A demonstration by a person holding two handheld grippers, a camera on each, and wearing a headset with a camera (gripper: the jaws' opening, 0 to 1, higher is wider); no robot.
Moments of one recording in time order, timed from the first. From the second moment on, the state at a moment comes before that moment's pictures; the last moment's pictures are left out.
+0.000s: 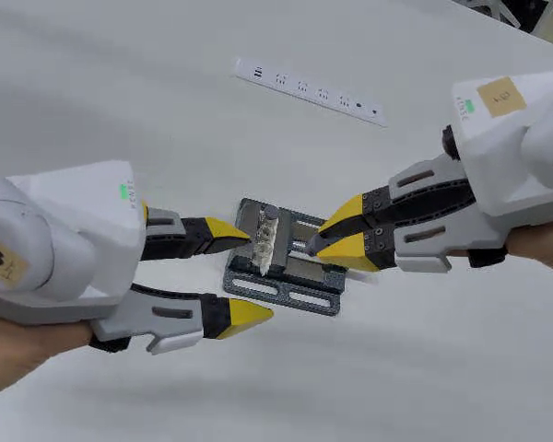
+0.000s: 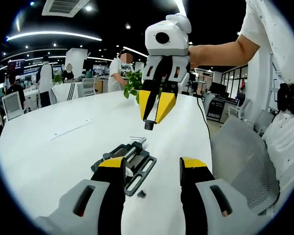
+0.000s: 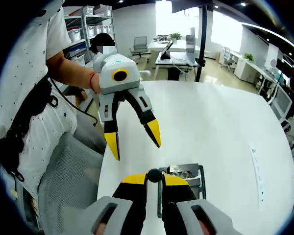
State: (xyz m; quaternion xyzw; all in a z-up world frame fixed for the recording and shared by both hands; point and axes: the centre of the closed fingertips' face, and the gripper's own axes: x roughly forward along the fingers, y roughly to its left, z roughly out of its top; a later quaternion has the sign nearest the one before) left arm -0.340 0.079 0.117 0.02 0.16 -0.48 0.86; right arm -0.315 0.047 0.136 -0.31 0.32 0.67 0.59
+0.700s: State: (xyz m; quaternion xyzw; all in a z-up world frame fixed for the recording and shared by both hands) left arm -0.332 0.098 0.096 0.03 0.15 -0.48 0.87; right arm -0.263 0.072 0.080 -0.34 0.37 0.62 0.60
